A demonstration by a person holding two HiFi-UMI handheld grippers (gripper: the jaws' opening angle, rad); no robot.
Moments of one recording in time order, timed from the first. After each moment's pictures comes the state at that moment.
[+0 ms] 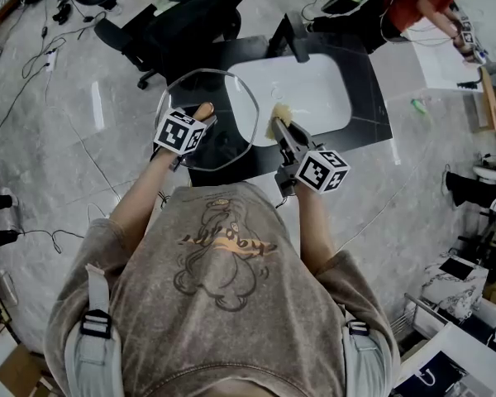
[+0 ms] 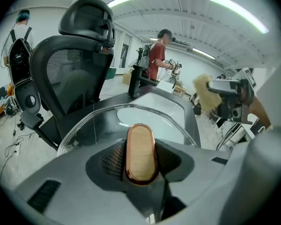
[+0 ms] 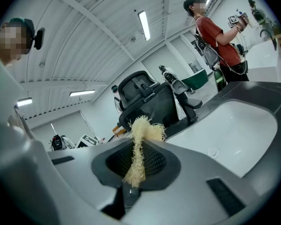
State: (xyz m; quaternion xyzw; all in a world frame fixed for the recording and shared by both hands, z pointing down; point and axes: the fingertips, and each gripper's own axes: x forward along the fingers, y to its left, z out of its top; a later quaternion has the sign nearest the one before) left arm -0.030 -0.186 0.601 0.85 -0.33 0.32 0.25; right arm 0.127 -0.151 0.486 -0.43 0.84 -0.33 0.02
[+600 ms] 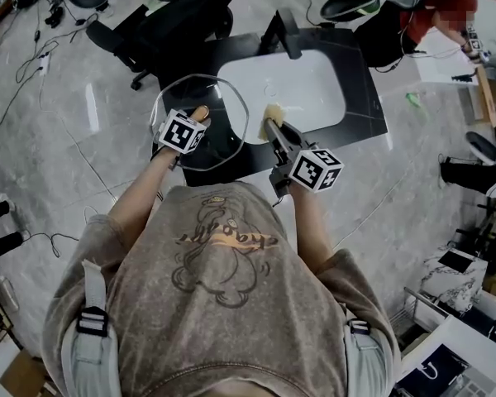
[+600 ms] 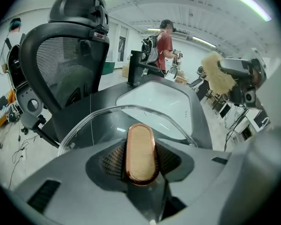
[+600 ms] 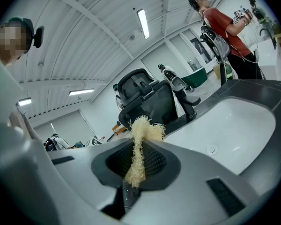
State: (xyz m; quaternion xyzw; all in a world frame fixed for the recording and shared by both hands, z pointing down) left arm -0.027 -0.182 0.643 0.84 -0.33 0.37 0.24; right arm 0.124 -0.141 0.493 -0.43 0.84 -0.34 0.02
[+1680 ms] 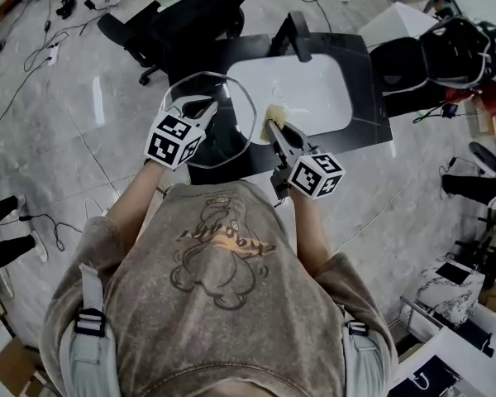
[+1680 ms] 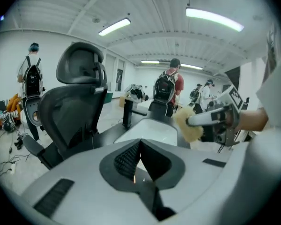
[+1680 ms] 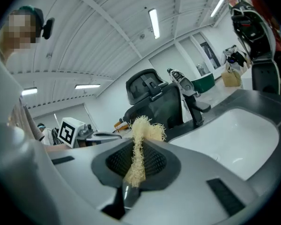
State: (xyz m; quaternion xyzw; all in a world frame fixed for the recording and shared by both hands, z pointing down) left arm -0.015 -0.181 0.504 0.90 -0.35 0.21 0.16; right arm 0.109 -0.139 0.479 -0.42 0.86 -0.30 -0.01
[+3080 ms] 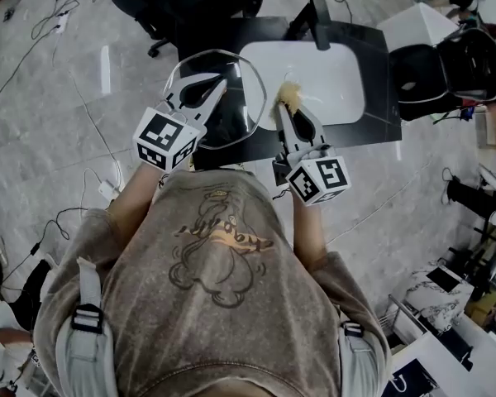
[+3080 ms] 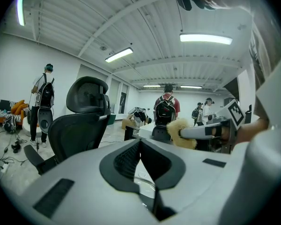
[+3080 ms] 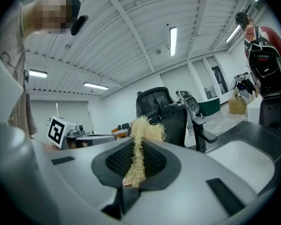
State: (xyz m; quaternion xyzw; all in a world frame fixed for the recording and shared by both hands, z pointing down) left arm -0.023 -0.166 0.424 0.91 -0.39 0.07 0.09; right arm 0.091 -0.138 0.419 -0.44 0.88 -0.16 0.01
